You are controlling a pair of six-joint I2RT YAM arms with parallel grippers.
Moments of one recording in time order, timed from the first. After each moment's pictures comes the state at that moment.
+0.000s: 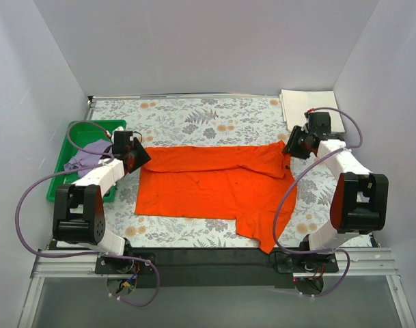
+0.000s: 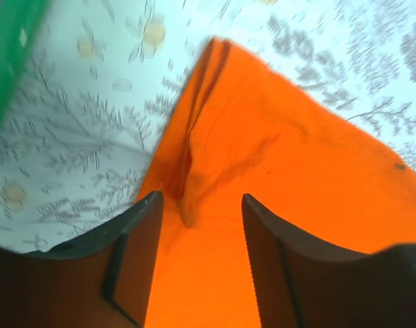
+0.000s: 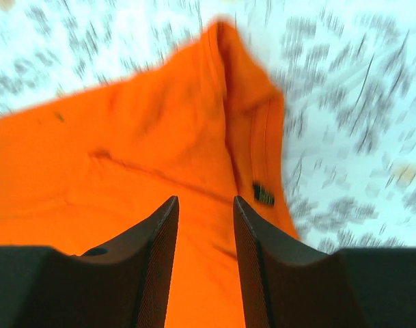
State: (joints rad) left arm -0.06 1.51 0.83 -0.17 -0.07 -0.62; right arm -0.01 1.56 1.06 -0.45 -0.19 0.34
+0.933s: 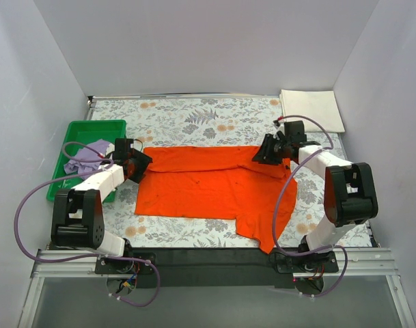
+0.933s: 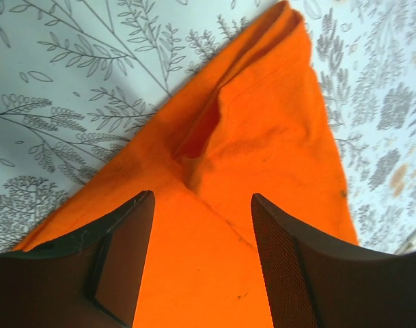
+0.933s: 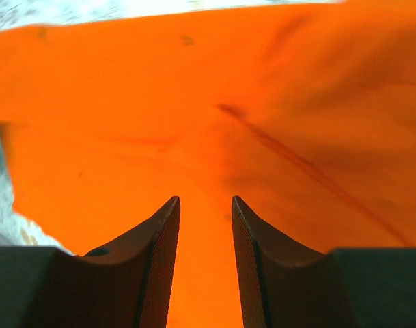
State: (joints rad) left arm -0.06 1.47 0.77 -0.24 -0.07 -1.11; right arm 0.14 1.66 0.98 -0.23 -0.46 0.41
